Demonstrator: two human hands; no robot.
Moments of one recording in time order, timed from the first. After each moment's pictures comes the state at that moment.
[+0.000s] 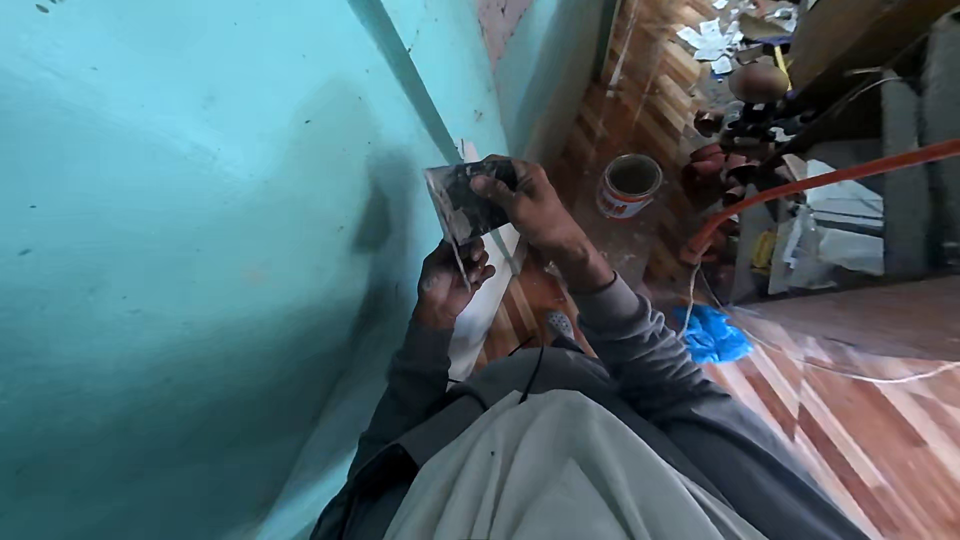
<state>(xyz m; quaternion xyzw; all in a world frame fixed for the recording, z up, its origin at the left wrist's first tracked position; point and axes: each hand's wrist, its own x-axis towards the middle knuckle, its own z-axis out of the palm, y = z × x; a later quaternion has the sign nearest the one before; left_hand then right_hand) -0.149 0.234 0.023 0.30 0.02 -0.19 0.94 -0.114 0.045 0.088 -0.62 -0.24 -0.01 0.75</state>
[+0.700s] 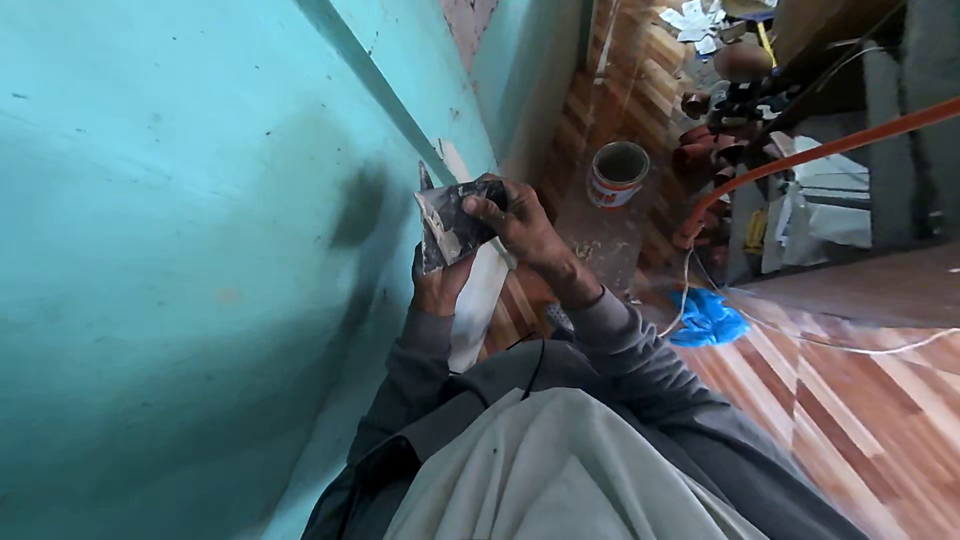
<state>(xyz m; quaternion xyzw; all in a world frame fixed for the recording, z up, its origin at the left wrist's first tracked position) -0.134 0.202 0.035 0.24 0.00 -0.08 0.97 -0.135 0.038 0.058 -0.60 -0.23 -0.03 0.77</state>
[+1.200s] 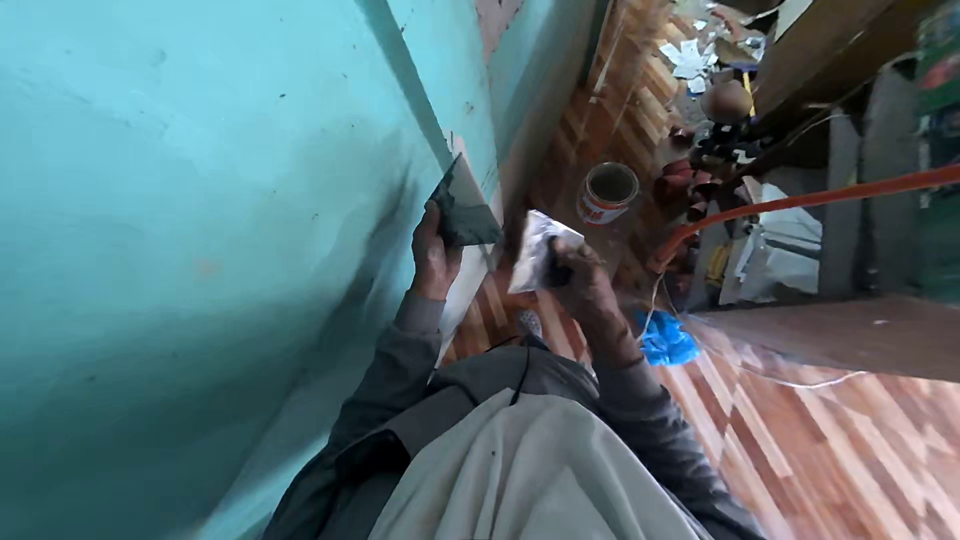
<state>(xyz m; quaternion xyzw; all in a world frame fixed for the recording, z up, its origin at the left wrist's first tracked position) -0.104 0.207 0.001 0.44 0.06 0.02 0.90 -0.167 -0.011 -0.002 -0.44 0.06 0.04 0.89</state>
